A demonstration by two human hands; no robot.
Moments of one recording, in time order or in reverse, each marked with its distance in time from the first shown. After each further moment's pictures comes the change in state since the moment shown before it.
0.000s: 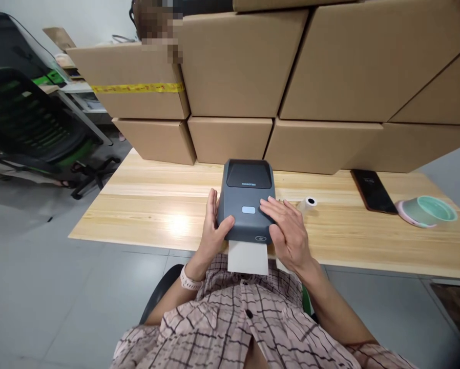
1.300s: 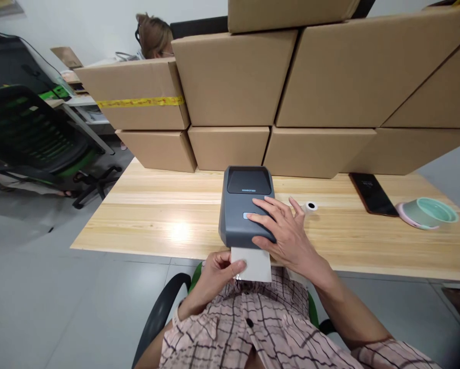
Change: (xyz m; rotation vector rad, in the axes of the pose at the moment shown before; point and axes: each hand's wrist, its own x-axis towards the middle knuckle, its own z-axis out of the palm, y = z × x) left_hand -0.067 0.002 -0.012 -0.077 -0.244 -0.463; right_hand 0.017 -0.003 -0.005 -0.157 -0.245 -0.001
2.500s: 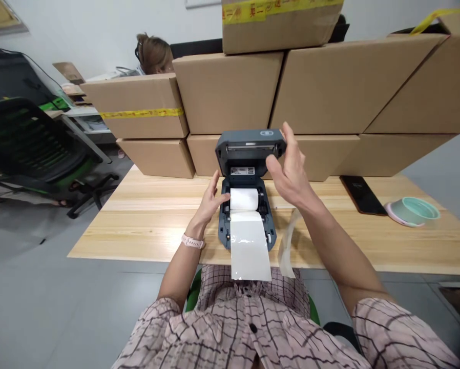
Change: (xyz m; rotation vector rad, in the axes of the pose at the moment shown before) left_hand 0.148 0.083 -0.044 0.238 0.084 0.514; right_hand 0.114 0.058 -0.029 0.147 0.339 0.128
